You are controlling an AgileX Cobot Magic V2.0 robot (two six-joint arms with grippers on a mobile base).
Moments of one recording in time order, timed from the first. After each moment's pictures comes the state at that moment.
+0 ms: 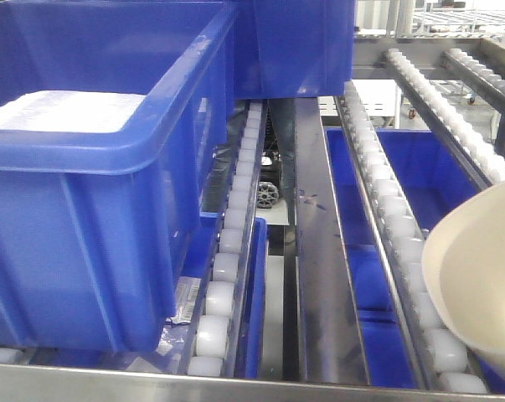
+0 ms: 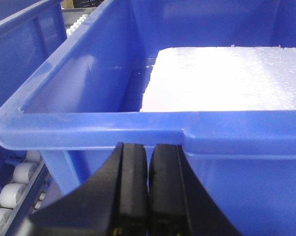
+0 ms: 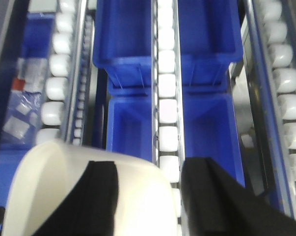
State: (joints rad) left arm -0.05 -0.01 0.01 0.00 0.16 0.04; right arm -0.05 0.73 -0.50 0.09 0.43 0.06
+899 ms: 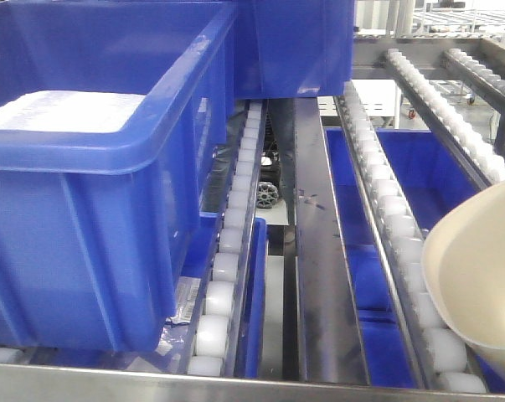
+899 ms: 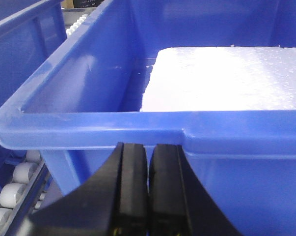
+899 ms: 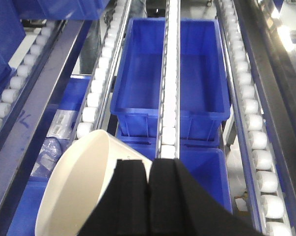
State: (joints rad) left arm -0.05 -0.01 0.01 0.00 0.16 0.04; right arm -0.05 0.17 -0.50 0.09 0.72 -0.01
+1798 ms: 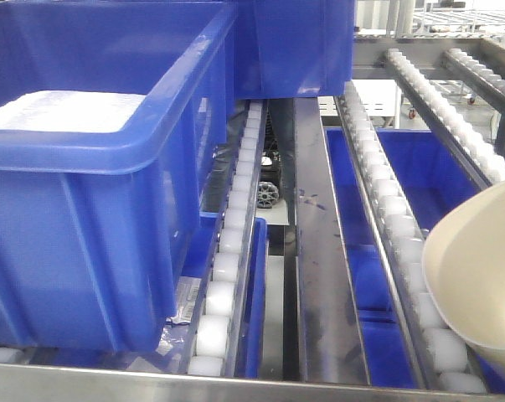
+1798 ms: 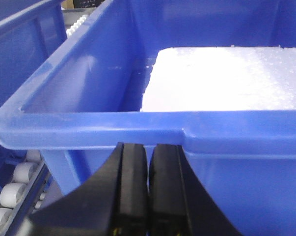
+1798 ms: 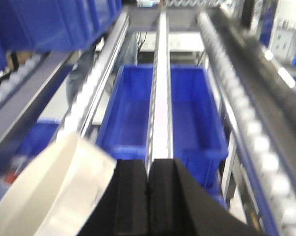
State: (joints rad) left arm -0.05 -0.01 0.01 0.00 0.16 0.04; right arm -0.04 -0.01 0.03 0.10 0.13 -0.04
